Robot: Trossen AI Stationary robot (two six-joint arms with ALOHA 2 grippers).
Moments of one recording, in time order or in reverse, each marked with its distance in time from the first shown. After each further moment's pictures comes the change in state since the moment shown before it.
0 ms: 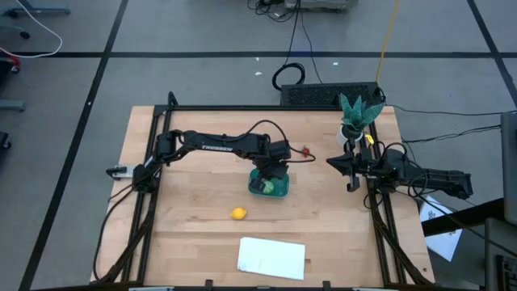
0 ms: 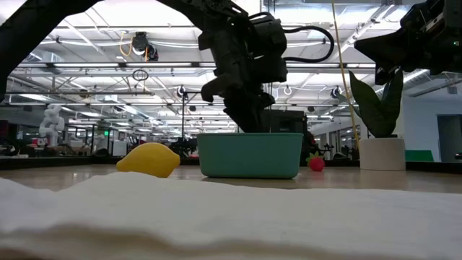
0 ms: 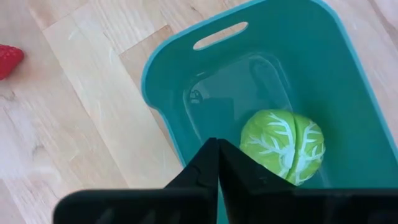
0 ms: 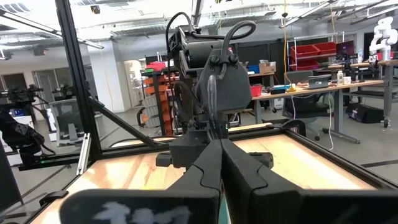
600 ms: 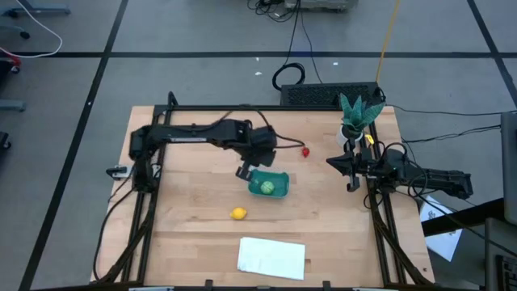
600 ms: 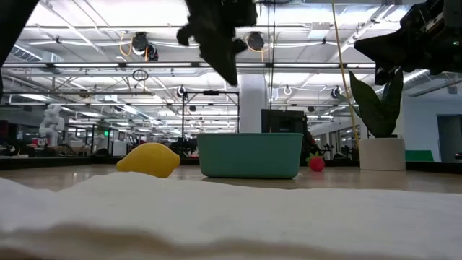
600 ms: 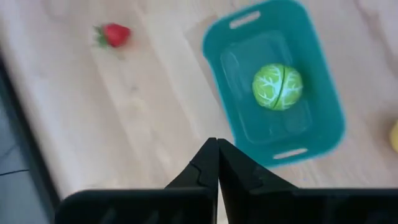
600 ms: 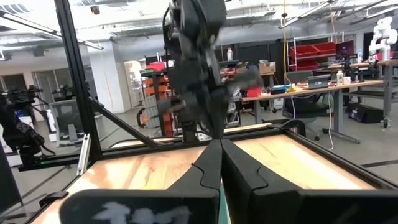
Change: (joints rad) left arm 0.000 -0.267 -0.001 -0.187 -0.177 -0.026; right arm 0.000 0.001 0.000 0.001 0.000 0.003
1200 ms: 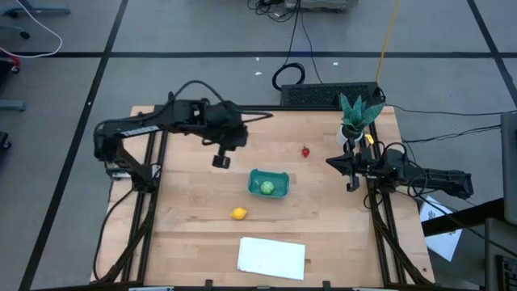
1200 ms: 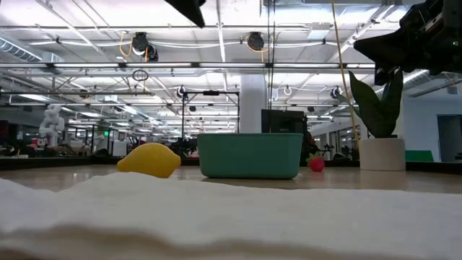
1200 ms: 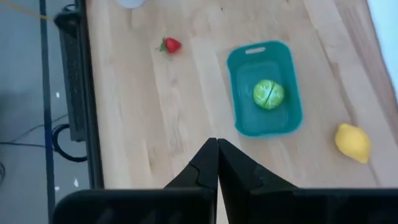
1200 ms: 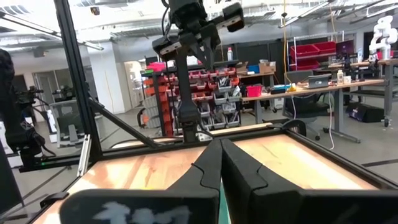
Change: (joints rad) left arm 0.032 -0.317 0.000 -0.128 -0.001 -0.164; right arm 0.000 0.011 0.000 0.012 0.000 0.004
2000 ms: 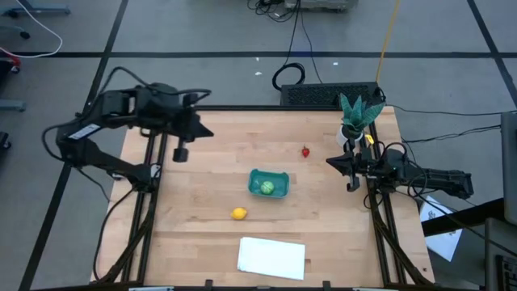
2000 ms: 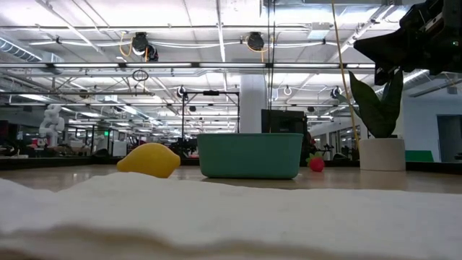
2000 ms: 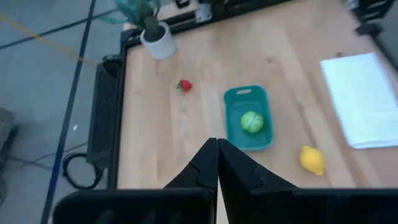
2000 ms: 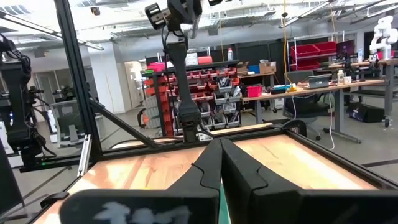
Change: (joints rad) left arm 0.011 -0.329 0.000 -0.068 0.066 -0.072; right arm 0.000 0.000 0.000 0.002 0.000 0.000
